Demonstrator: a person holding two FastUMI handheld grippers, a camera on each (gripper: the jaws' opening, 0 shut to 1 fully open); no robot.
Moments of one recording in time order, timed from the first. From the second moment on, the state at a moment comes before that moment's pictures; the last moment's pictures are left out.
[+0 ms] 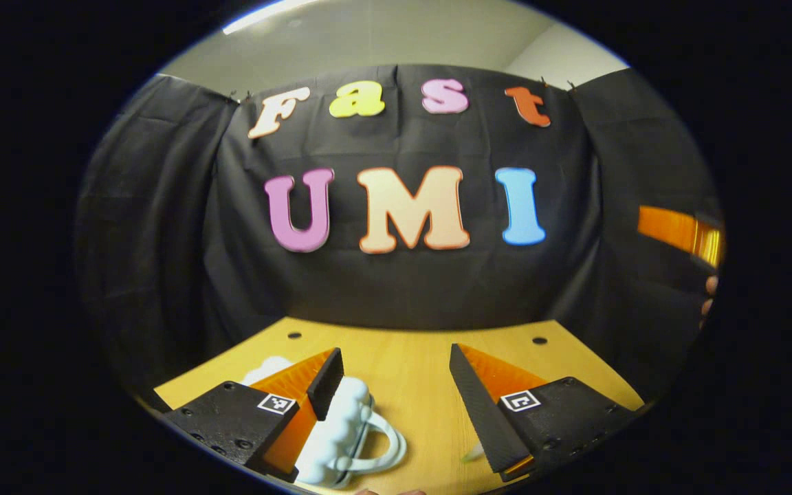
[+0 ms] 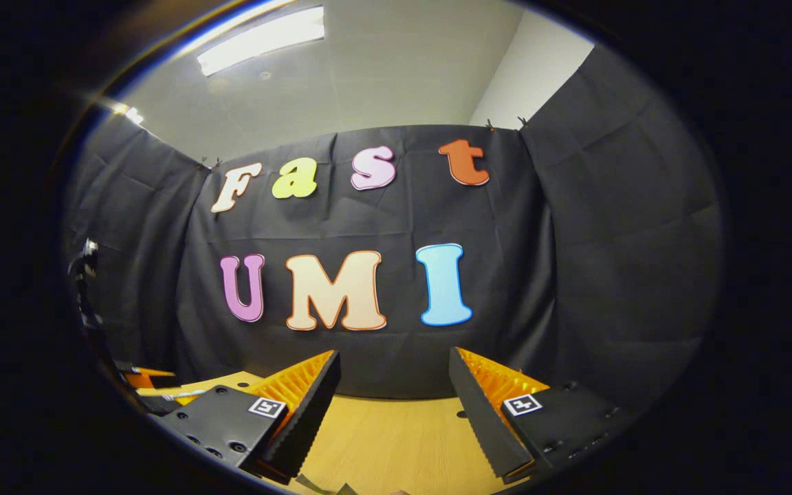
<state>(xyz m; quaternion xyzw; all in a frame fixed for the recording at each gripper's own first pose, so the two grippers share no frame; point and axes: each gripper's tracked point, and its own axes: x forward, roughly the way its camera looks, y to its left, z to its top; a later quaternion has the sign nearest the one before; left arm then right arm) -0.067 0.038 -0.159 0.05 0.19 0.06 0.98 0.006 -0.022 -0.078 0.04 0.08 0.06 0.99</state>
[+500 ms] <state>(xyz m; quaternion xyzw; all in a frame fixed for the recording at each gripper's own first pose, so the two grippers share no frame) -0.090 0.049 -0.299 0.04 0.40 0.05 0.92 -0.008 -0.022 -0.066 -0.01 0.07 0.02 1.00</state>
